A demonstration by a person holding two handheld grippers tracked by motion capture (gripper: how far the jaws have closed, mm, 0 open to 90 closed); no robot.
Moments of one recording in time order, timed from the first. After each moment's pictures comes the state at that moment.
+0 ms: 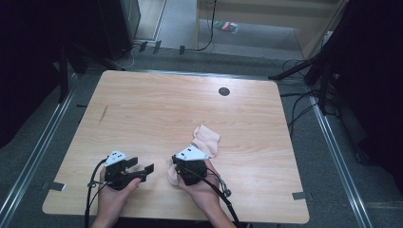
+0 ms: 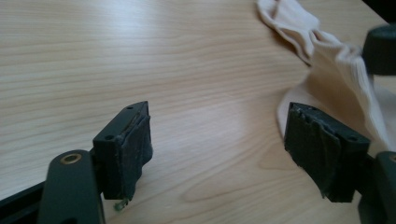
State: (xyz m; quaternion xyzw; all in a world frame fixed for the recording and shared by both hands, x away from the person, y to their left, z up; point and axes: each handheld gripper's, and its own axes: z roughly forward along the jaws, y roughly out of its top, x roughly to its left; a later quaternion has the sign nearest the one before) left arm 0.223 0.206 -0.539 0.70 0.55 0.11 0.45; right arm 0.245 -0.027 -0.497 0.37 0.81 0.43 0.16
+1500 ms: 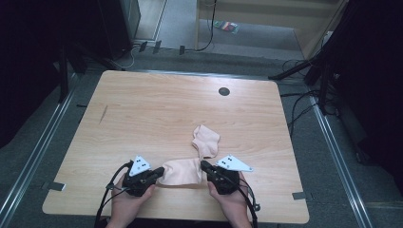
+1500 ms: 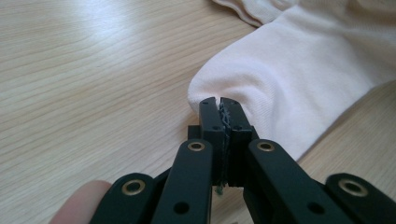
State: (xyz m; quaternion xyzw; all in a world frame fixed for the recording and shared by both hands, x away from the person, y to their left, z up) left arm 0.213 0.160 -0.536 0.77 0.46 0.14 0.41; right arm 0.229 -0.118 -0.509 0.44 0.75 0.48 0.13
